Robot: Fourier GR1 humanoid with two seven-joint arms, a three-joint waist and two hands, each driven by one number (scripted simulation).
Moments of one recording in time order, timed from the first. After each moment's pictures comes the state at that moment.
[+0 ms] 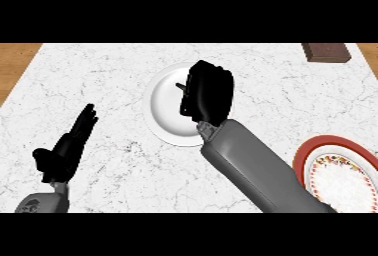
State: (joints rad) left arm -0.08 0.24 0.01 -1.33 0.06 -0.03 -0.13; right arm -0.85 -0.01 0.53 -1.19 1.05 -0.30 1.03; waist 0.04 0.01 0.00
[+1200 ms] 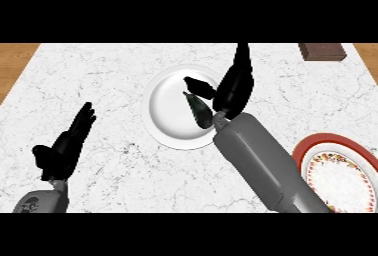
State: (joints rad) left arm -0.10 0.24 0.02 -1.31 0.05 -0.03 -0.12; right arm -0.82 -0.01 0.40 -1.01 0.81 -1.03 0.93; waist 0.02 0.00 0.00
